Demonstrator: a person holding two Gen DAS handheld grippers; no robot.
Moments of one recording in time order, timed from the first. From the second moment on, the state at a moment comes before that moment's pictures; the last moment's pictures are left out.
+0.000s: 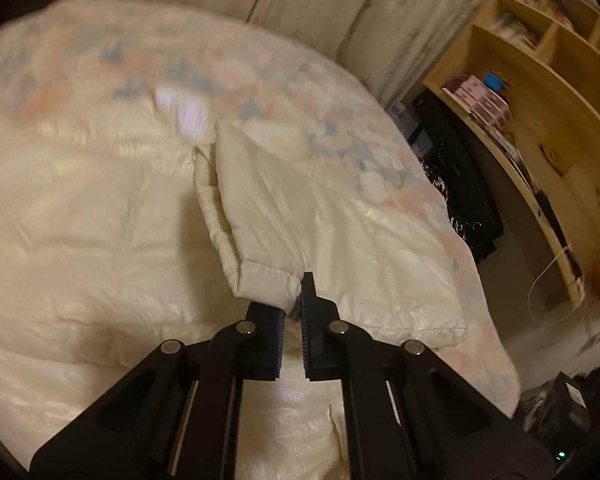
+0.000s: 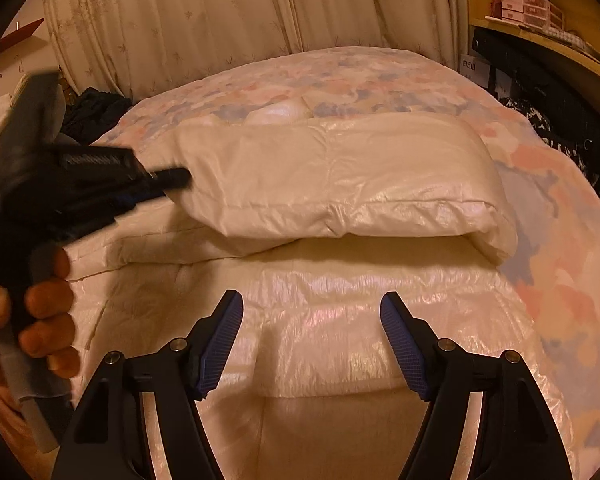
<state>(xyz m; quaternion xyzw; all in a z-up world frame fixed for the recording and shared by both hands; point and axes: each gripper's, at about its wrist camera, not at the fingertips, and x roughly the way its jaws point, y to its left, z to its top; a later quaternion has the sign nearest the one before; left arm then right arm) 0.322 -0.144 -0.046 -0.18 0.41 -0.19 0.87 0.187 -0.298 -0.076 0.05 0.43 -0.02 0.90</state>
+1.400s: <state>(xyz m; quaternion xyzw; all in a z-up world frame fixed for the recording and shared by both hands) 0.321 0.009 -0.041 -0.17 0.48 -0.17 0.85 0.278 -0.380 0.029 0.11 0.47 -0.02 0.87</state>
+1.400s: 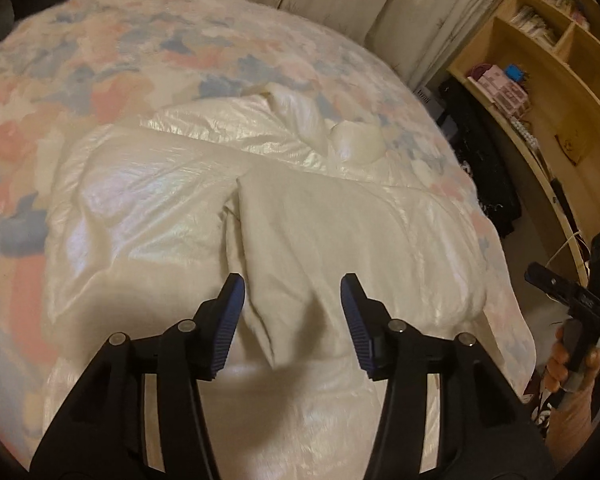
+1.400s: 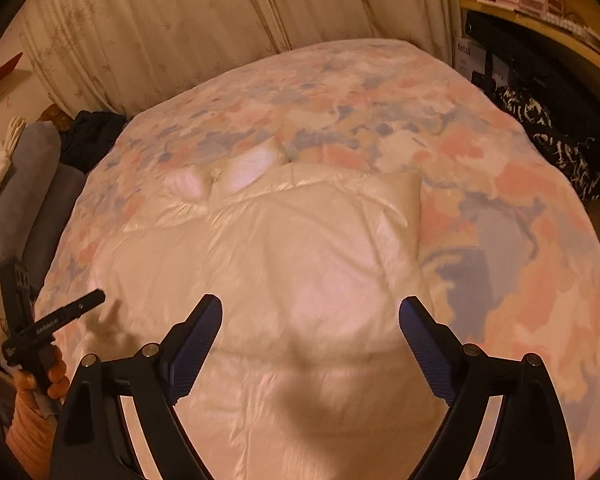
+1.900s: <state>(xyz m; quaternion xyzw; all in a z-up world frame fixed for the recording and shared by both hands) 0.394 -0.023 -0.064 -0.14 0.48 -0.12 0.86 0.385 -0.486 -0.072 0.22 0.50 -0.08 0.84</state>
